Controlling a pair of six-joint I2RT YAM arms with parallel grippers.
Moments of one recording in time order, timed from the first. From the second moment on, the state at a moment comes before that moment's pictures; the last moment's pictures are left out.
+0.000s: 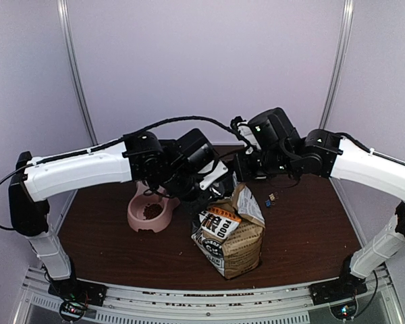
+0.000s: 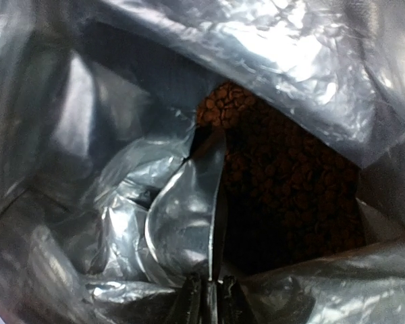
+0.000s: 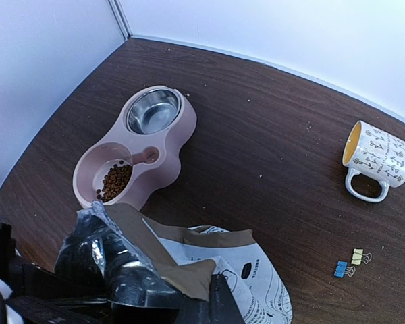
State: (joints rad) left arm -1.15 1.77 1.71 -0.95 -0.17 -0.06; right arm 0.98 1.47 1.44 -0.62 0.29 0.38
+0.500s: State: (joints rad) left arm -1.06 1.78 1.64 -0.88 0.16 -0.02; right arm 0.98 1.47 1.44 -0.62 0.29 0.40
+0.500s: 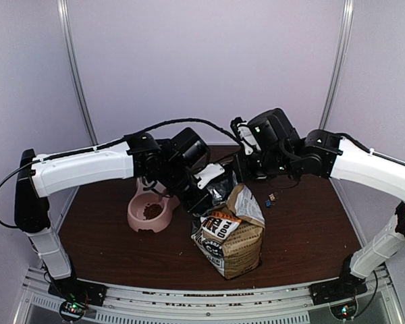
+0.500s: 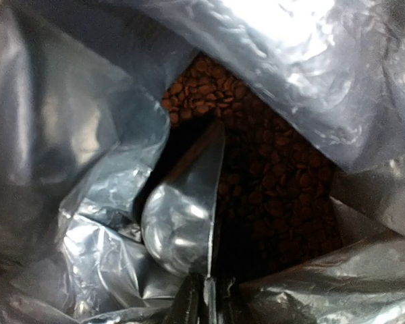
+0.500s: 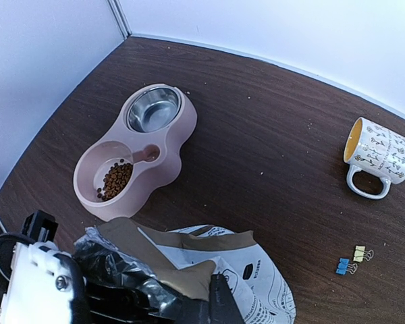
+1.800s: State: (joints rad) left arm -0.73 1.45 1.26 -0.52 0.81 -0.57; right arm 0.98 1.46 1.43 -0.61 0.30 0.40
